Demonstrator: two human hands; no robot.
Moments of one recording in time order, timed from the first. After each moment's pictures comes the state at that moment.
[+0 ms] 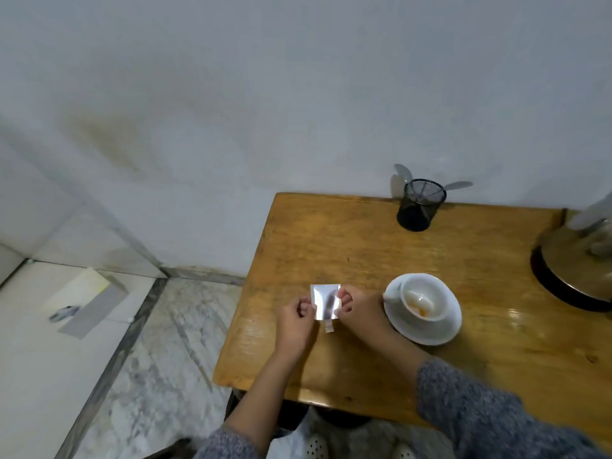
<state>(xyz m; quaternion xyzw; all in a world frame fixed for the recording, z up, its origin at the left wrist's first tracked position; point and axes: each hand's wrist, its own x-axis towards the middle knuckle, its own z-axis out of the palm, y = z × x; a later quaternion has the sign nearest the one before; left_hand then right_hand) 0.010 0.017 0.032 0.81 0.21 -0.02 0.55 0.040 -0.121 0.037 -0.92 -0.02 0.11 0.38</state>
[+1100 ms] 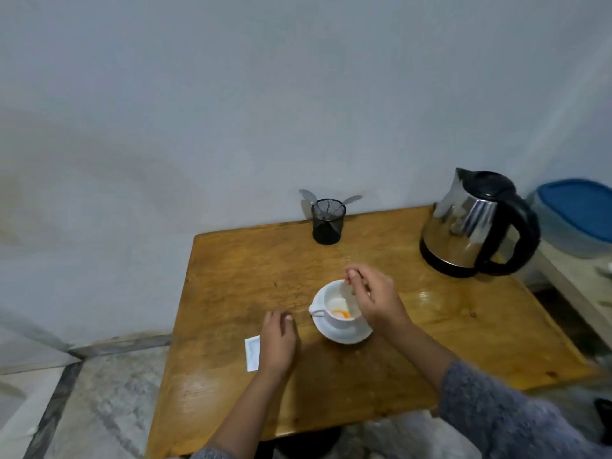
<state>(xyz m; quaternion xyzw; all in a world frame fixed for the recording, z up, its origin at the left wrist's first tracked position) 0.017 -0.055 0.043 0.87 0.04 -0.04 0.49 0.007 -0.239 0.117 -0.88 -0.01 -0.15 0.45</state>
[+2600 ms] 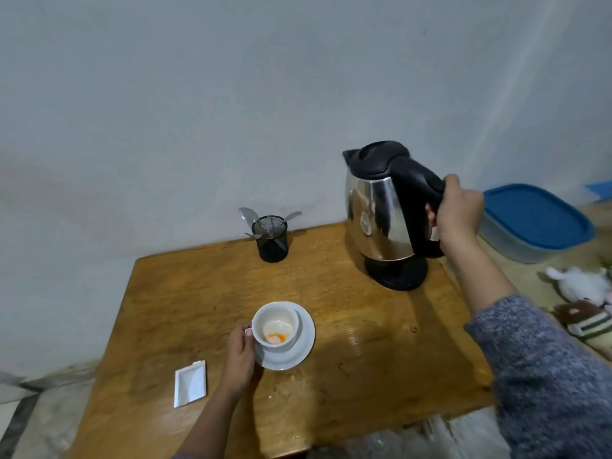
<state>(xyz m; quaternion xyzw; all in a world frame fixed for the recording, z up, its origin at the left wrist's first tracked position) 0.025 -0.123 0.024 0.82 0.04 -0.07 0.57 0.051 -0.455 0.235 -0.68 0.34 -0.34 0.55</state>
